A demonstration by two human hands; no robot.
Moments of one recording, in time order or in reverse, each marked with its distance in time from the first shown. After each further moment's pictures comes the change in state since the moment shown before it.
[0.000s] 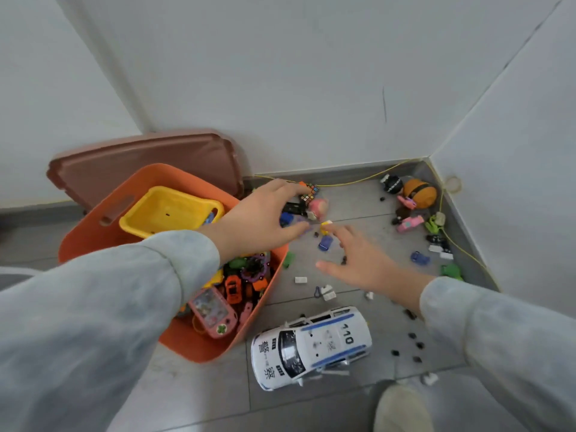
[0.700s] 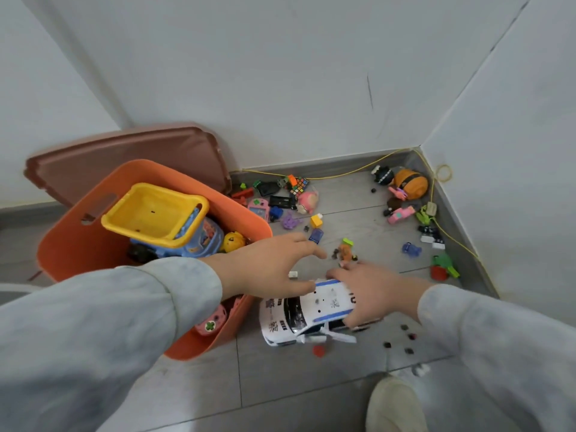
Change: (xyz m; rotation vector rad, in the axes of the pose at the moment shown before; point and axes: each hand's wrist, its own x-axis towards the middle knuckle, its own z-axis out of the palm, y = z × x) left_hand -0.025 0.037 0.049 -0.013 -0.466 0.084; right_hand -0.029 0.050 0.015 -0.487 -0.452 -0.095
